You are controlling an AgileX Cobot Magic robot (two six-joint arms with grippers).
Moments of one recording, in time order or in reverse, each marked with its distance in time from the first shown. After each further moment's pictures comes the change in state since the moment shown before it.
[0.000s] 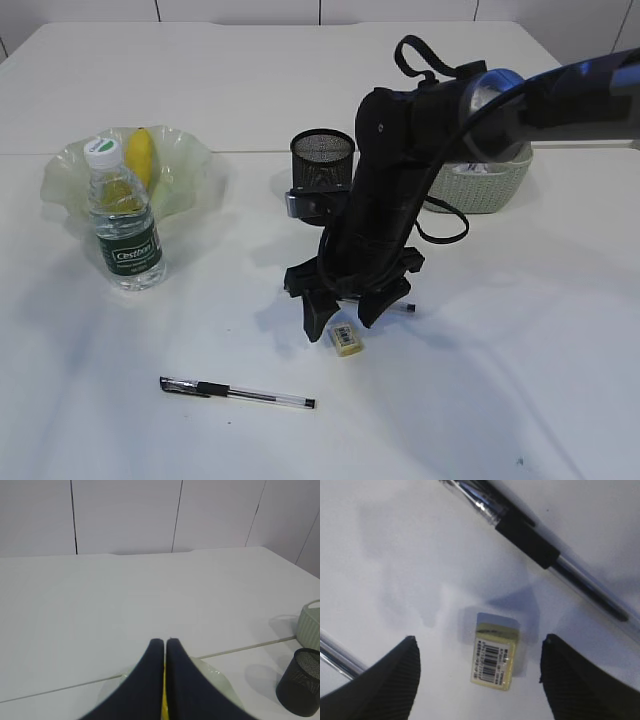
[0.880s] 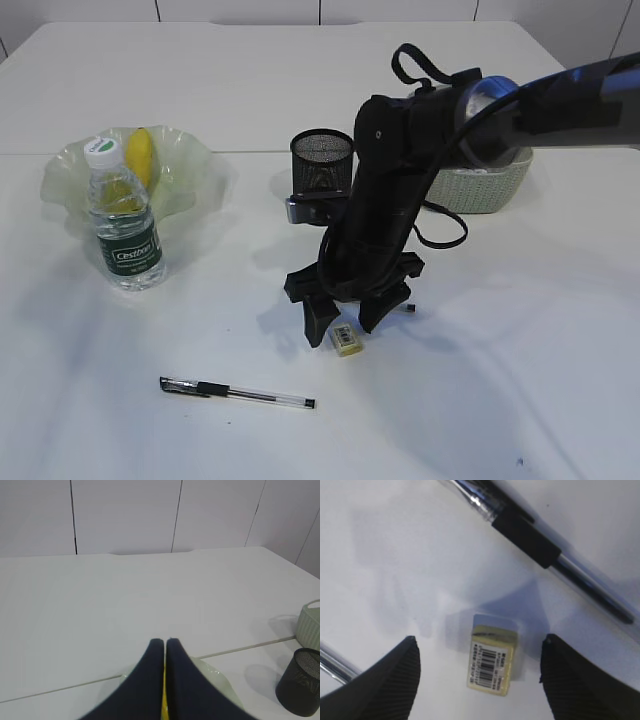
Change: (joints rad) left arm 0.000 0.000 0.000 0.002 0.000 0.000; right arm 0.000 0.014 0.000 0.000 0.000 0.000
